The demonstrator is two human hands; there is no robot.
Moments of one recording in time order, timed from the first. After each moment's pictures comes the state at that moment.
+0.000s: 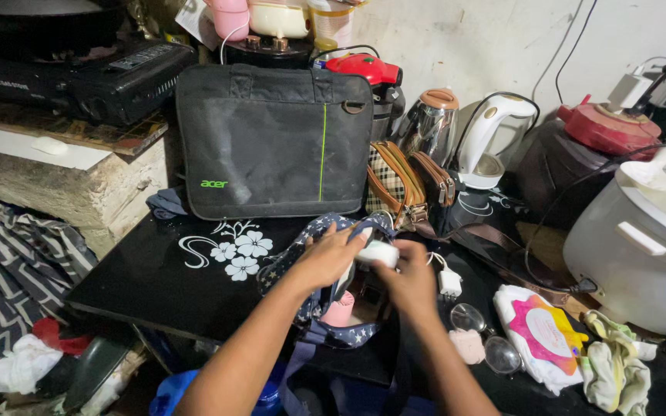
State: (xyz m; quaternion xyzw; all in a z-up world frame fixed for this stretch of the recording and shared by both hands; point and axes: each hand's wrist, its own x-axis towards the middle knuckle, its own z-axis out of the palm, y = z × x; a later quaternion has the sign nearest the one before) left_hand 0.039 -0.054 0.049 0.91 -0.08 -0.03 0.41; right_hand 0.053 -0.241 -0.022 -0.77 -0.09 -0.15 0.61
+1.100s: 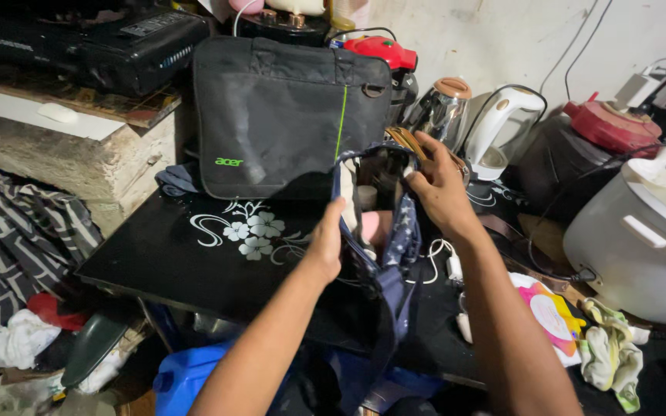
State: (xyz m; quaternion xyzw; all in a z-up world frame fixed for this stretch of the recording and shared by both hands) left_hand 0.054 -0.040 -0.009 0.36 -0.01 -0.04 0.93; right_hand 0.090 -0.233 0.116 -0.82 -0.25 -0.12 0.51
